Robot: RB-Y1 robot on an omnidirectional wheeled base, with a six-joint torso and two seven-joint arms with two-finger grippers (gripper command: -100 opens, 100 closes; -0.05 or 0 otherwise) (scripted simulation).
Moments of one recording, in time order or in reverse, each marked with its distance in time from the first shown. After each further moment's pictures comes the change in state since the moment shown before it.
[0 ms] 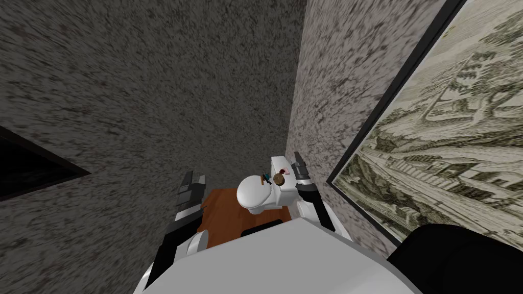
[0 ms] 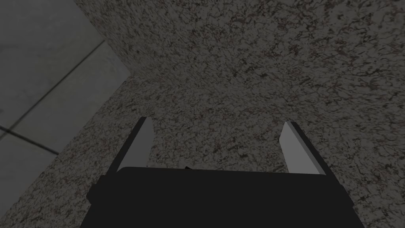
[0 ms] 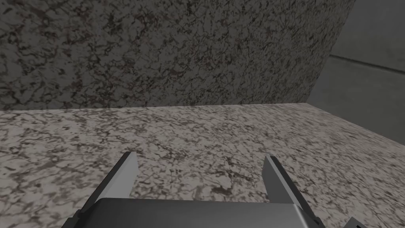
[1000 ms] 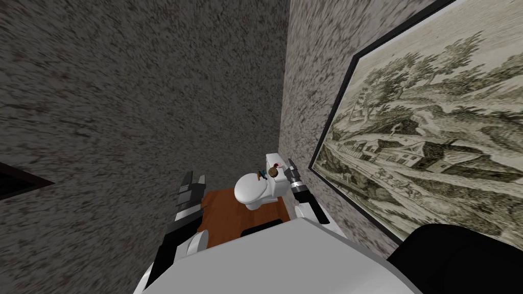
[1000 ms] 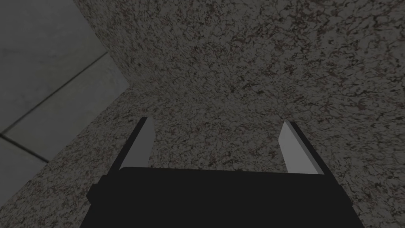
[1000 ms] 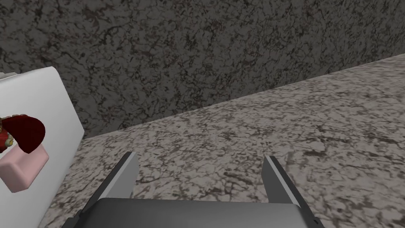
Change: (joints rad) left arm 0.000 0.000 0.000 0.000 0.000 0.000 0.000; right arm -0.011 -0.137 0.106 0.114 -0.254 0.187 -0.201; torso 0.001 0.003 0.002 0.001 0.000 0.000
